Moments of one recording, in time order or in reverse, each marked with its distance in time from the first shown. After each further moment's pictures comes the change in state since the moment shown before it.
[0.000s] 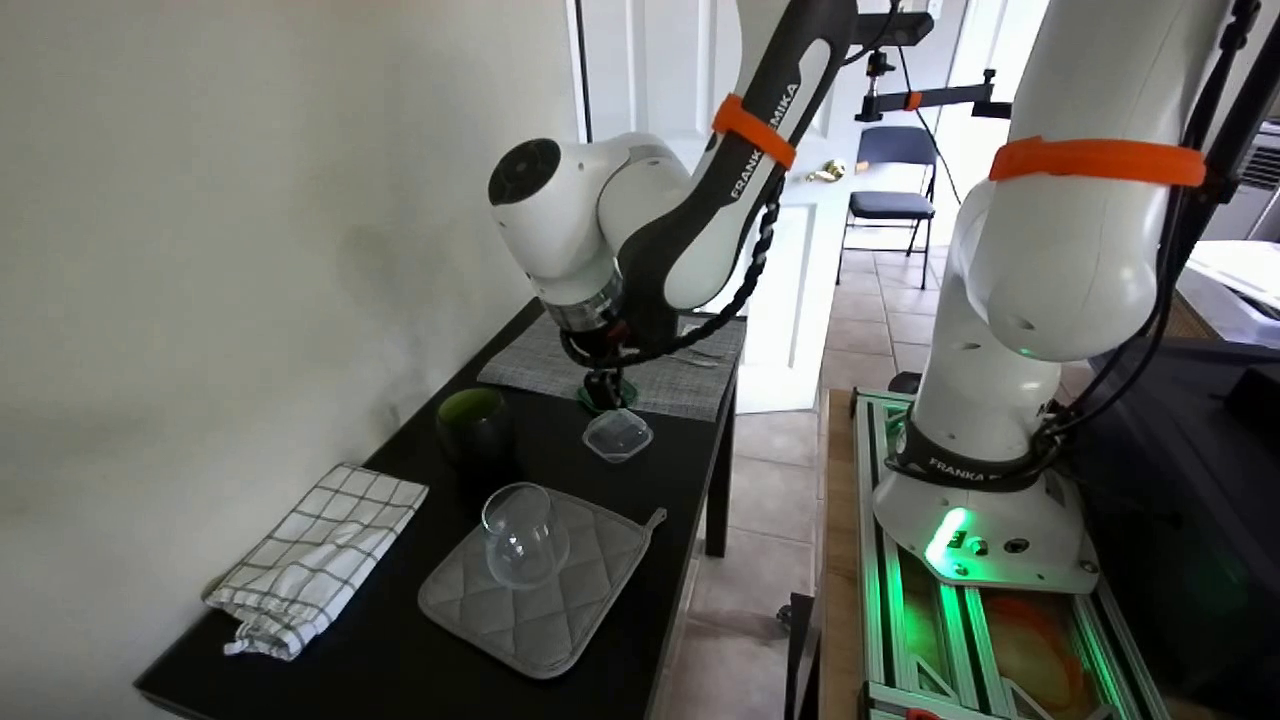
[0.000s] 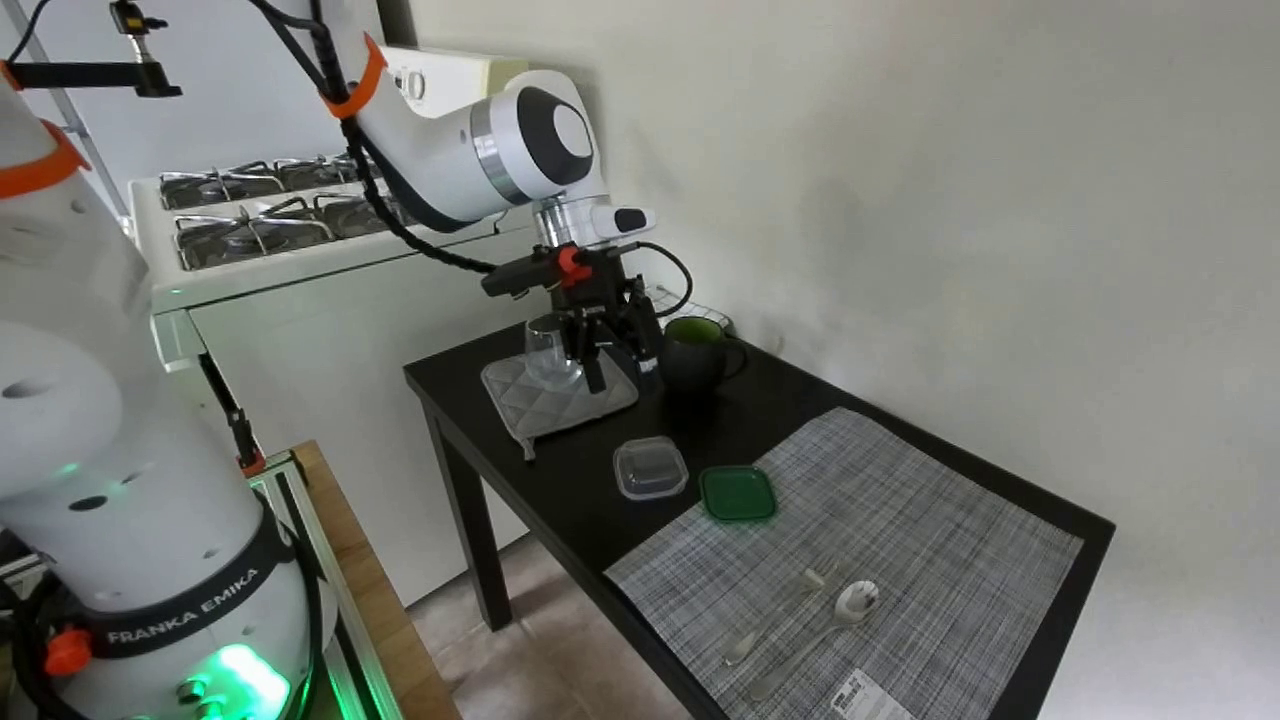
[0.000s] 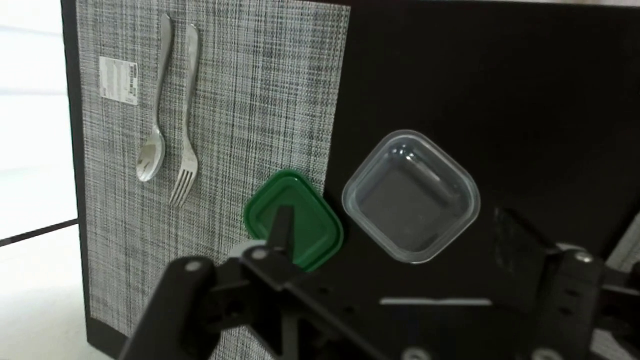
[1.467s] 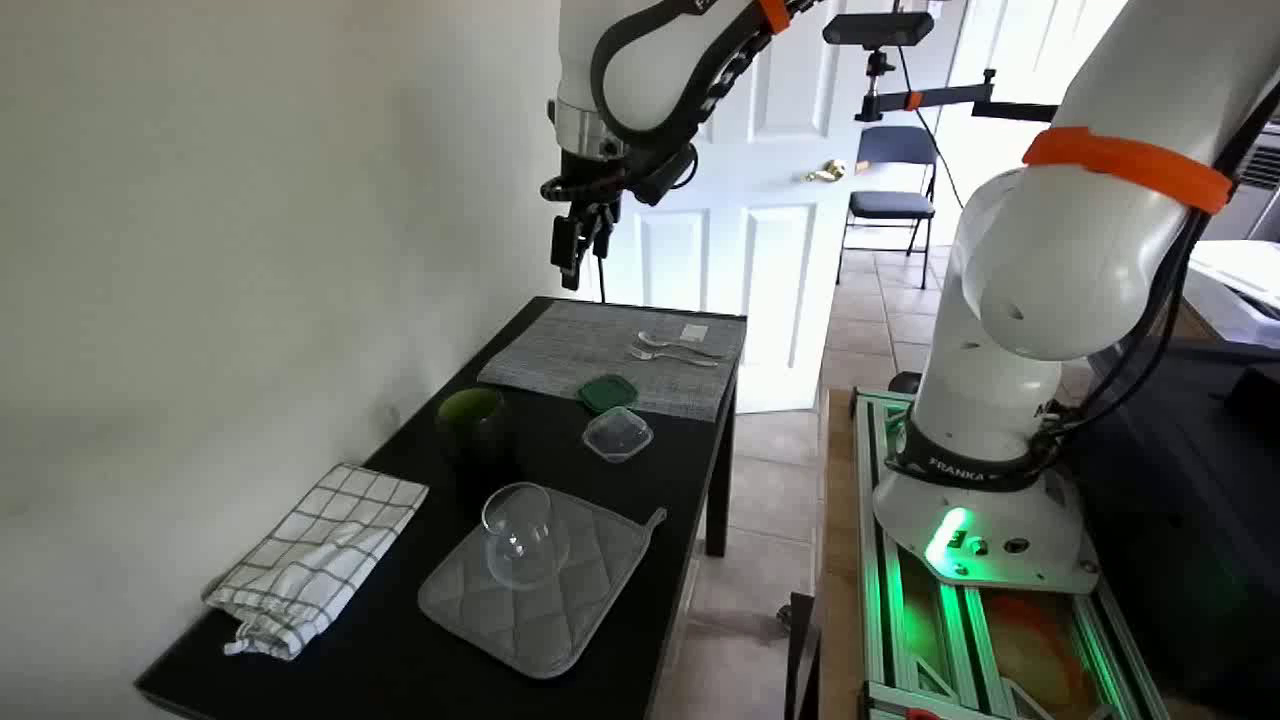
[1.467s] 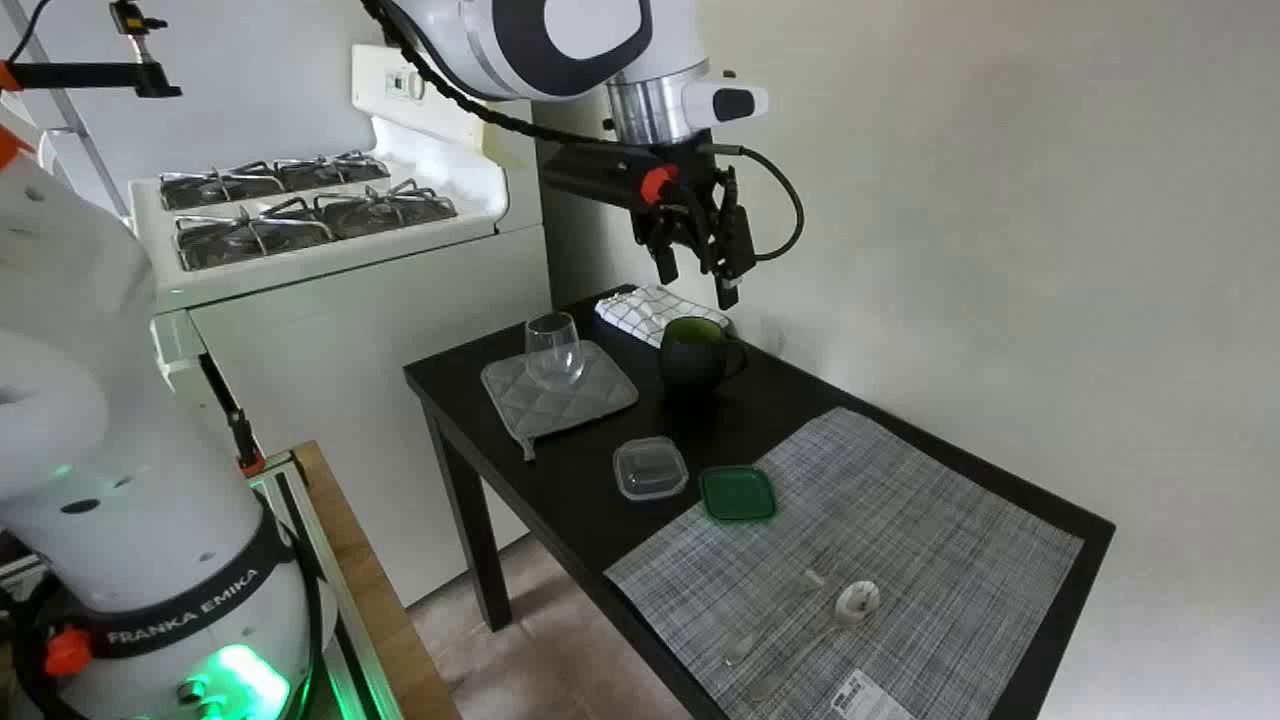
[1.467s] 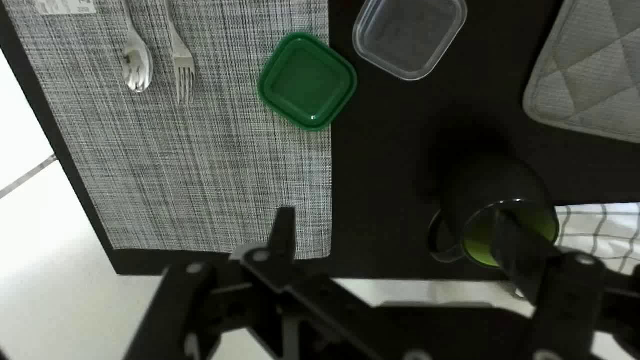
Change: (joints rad) arm -0.046 -0.272 -0.227 0.032 0.542 0.147 -0.547
